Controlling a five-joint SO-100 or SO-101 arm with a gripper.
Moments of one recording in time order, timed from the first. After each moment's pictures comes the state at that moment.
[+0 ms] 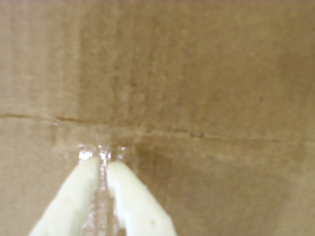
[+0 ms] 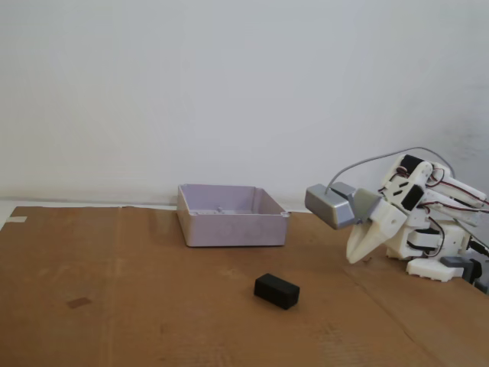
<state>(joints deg) -5.7 193.7 177.7 75.6 8.2</state>
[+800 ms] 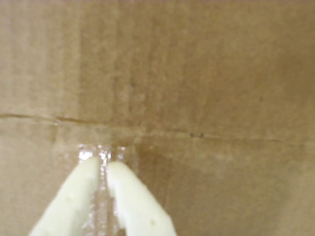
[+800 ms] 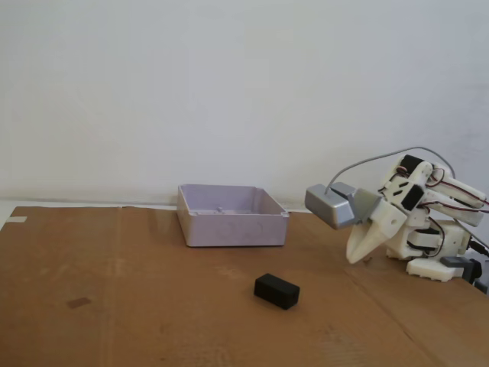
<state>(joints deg) -5.7 193.7 177.7 75.6 8.2</state>
